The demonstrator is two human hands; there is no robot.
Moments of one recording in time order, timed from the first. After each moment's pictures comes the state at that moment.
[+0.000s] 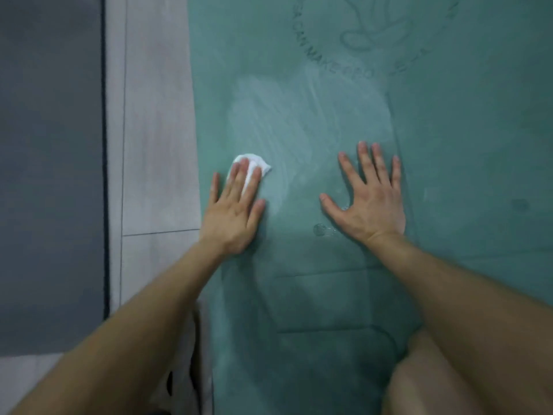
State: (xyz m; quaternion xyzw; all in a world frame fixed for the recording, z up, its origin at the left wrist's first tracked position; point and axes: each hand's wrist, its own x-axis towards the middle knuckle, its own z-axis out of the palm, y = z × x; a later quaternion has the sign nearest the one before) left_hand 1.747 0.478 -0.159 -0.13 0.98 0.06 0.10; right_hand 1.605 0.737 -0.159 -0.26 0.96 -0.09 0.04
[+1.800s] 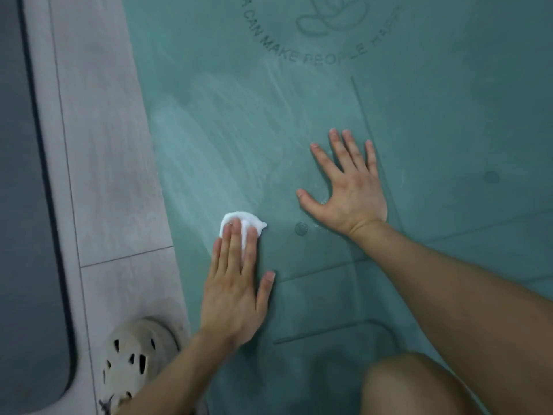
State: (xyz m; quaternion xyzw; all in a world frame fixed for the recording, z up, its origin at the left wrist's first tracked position) left_hand 1.831 0.569 -0.147 -0.09 0.98 0.13 0.10; right_hand 1.604 0.735 -0.163 -0.25 0.96 -0.09 0.03
